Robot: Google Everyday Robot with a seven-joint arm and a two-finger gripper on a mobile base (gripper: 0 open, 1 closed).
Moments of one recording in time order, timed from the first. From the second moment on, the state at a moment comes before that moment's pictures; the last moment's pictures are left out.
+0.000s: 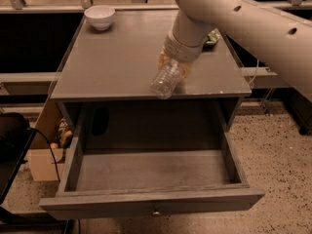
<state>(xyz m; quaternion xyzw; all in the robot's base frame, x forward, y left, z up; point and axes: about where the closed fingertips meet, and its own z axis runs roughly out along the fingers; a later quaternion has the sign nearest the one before) 0.648 -0.042 0.862 -0.95 0.22 -0.15 0.15</state>
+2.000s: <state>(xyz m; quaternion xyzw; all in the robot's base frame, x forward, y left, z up) 0.666 -0.060 0.846 -0.91 0.30 -0.15 0.24</state>
